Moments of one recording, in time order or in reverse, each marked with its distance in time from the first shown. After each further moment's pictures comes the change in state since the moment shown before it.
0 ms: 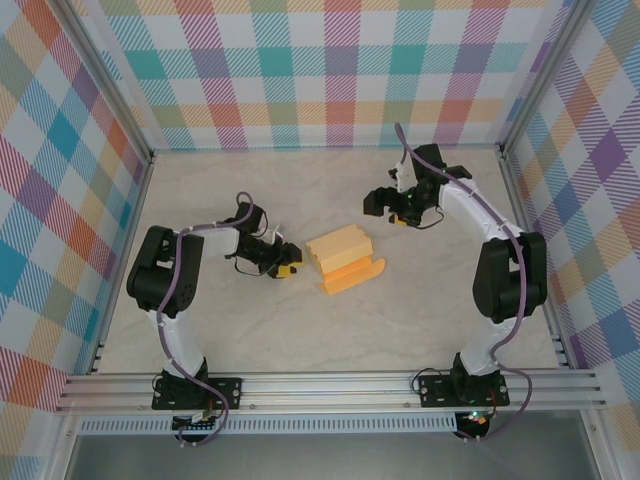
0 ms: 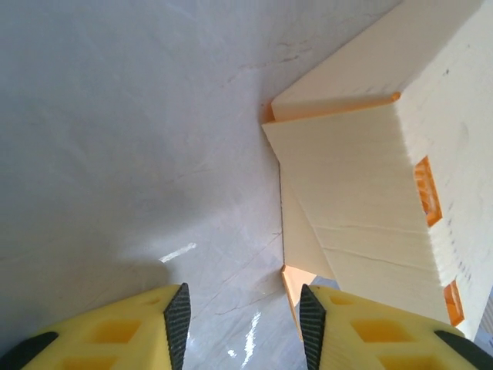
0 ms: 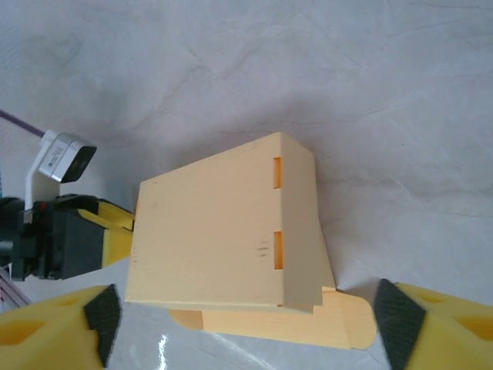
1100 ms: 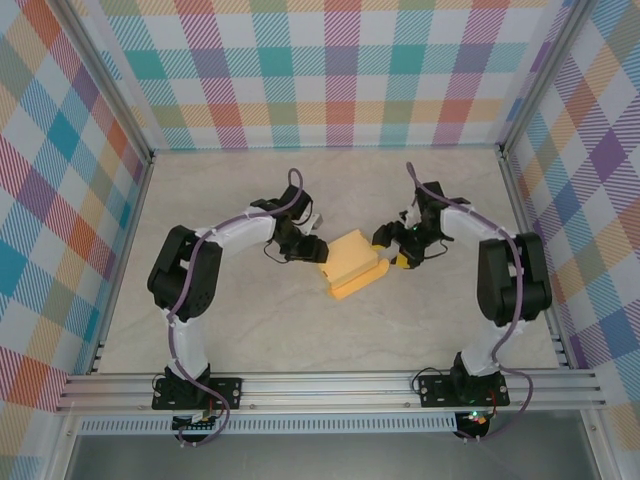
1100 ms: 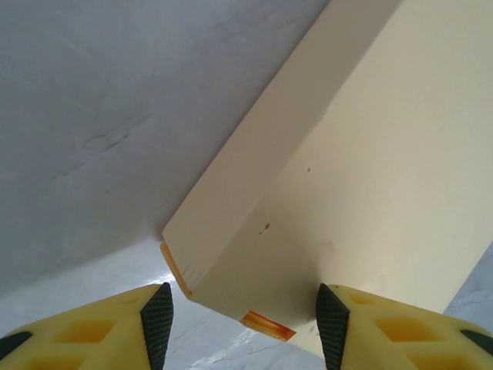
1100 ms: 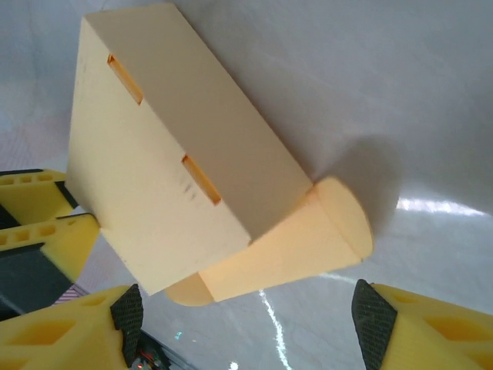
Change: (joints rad) left arm -0.269 0.045 0.332 -0.304 -0.464 0.282; right arm -0.055 -0.091 -0.379 0.102 -0.099 0.278
